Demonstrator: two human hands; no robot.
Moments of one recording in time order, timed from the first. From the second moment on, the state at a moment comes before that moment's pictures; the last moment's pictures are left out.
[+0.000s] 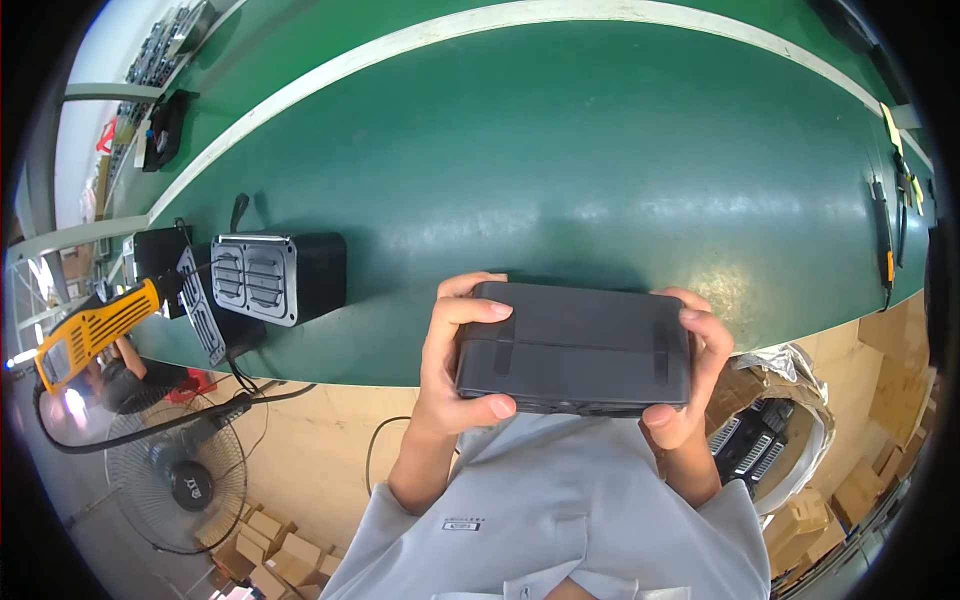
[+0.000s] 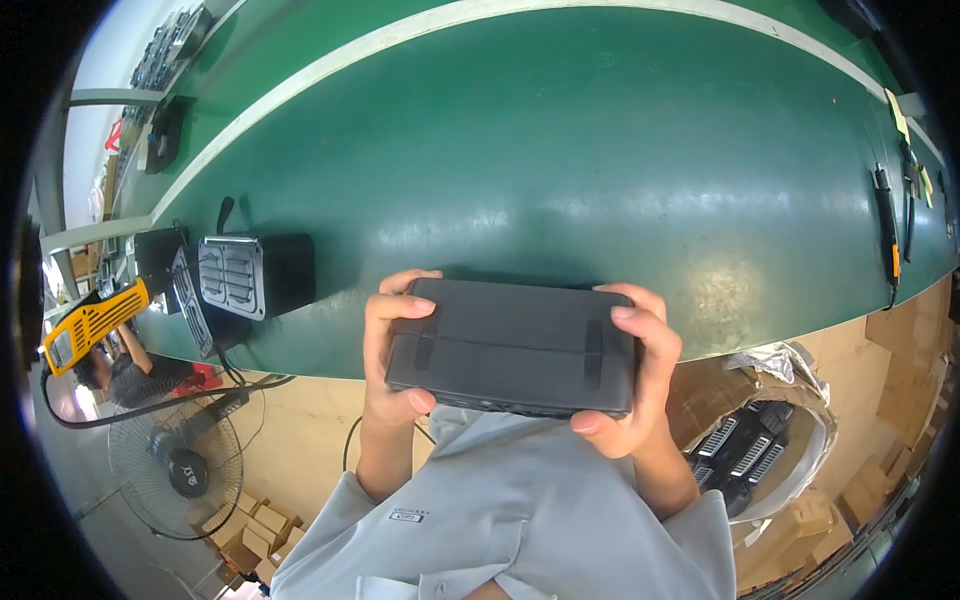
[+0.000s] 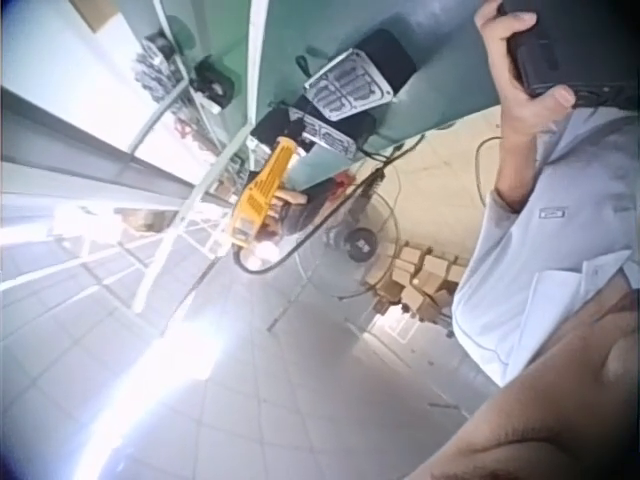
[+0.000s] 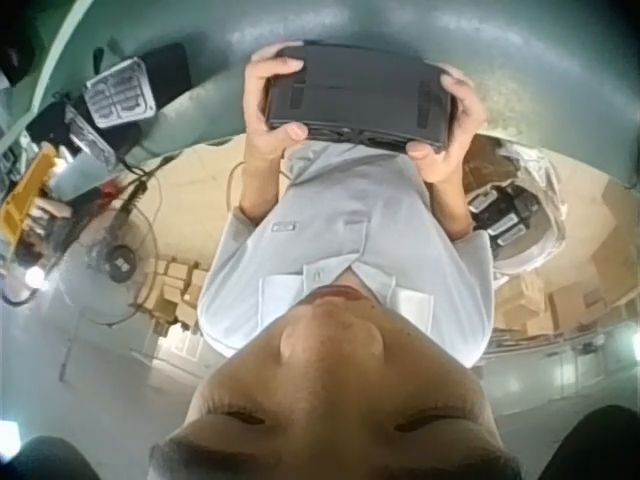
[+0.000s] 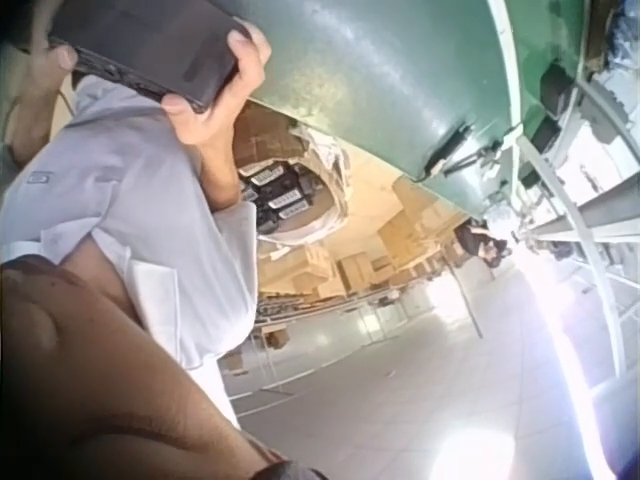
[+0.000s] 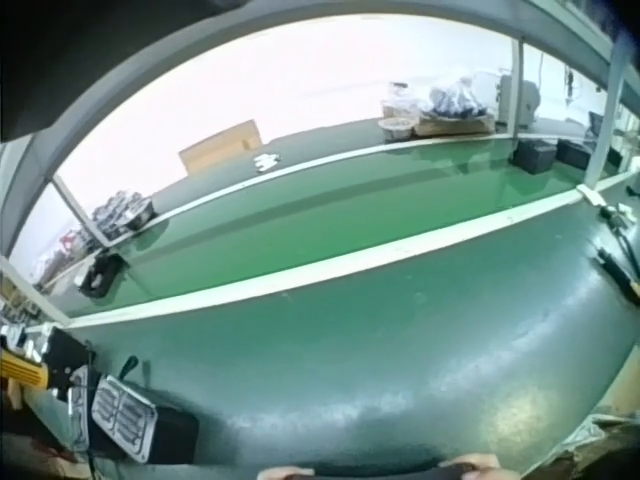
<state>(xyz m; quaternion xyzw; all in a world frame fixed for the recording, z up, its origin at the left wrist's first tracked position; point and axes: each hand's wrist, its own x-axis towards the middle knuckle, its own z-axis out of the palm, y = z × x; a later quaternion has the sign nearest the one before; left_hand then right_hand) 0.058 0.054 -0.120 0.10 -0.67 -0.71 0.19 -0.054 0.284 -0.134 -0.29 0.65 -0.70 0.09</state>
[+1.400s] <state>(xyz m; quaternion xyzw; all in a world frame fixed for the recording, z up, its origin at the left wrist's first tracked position) 0.110 0.025 -0.086 0.31 -0.67 -0.56 0.37 -0.455 0.077 -0.068 0.06 0.67 -0.66 0.33</state>
